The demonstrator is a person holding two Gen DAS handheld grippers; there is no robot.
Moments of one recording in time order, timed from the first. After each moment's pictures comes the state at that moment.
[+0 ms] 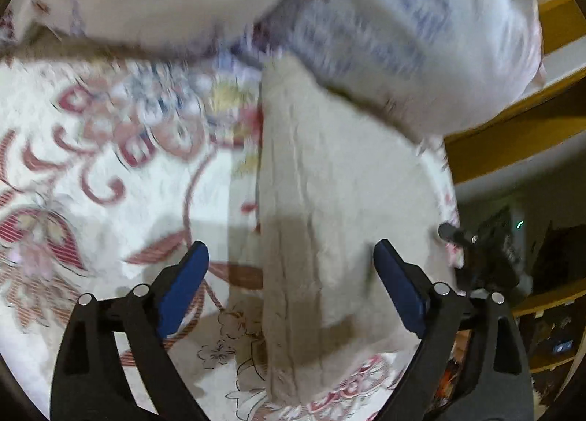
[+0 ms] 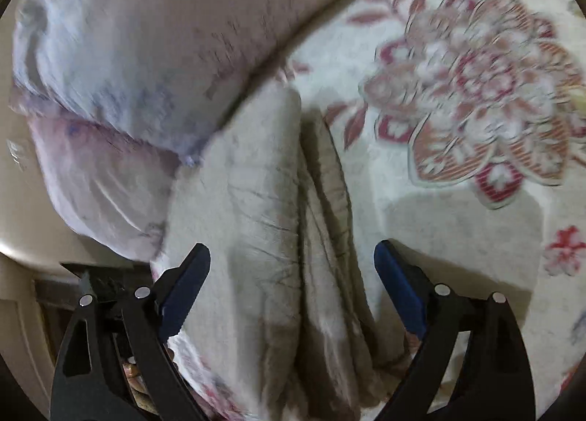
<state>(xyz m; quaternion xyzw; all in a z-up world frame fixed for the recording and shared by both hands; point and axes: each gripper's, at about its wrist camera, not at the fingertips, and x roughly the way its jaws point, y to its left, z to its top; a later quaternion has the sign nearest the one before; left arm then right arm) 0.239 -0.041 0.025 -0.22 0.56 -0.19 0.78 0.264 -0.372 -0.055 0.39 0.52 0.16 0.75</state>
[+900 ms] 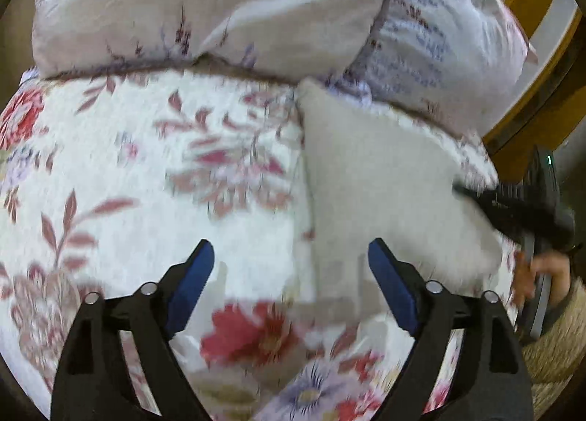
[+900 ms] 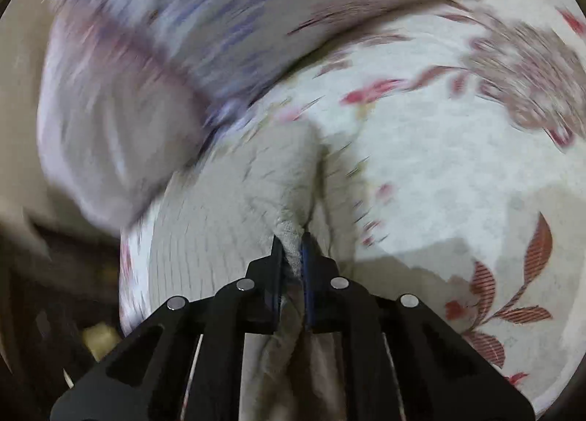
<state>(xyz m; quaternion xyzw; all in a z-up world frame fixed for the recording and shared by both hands) 0.076 0.078 0.043 -0.12 0.48 -0.09 0.87 0.181 -0.296 0.033 0.33 0.48 0.13 0.80</state>
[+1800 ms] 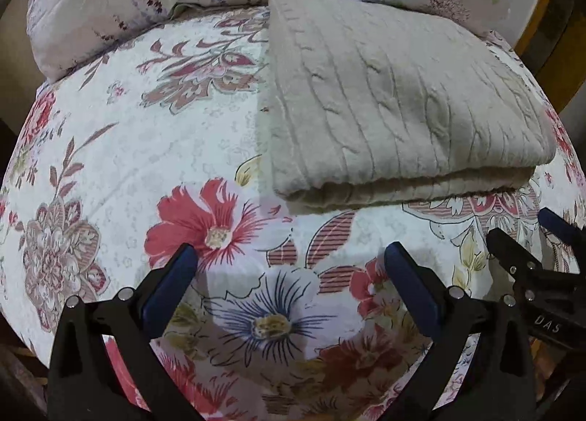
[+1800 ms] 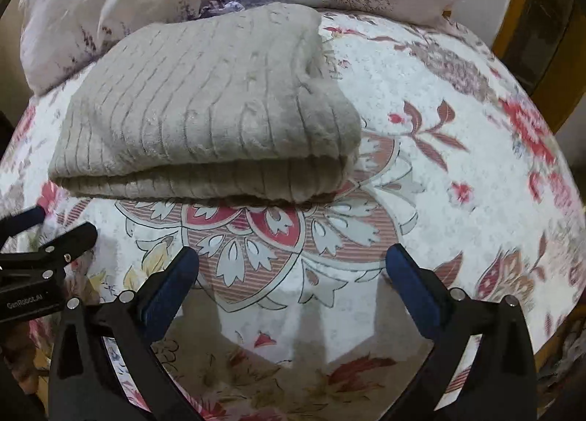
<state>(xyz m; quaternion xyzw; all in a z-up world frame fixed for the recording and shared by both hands) 0.037 0.007 -0.003 0.02 0.54 -0.02 0.84 0.036 -0.219 -0.006 0.02 0.48 0.00 0.88</state>
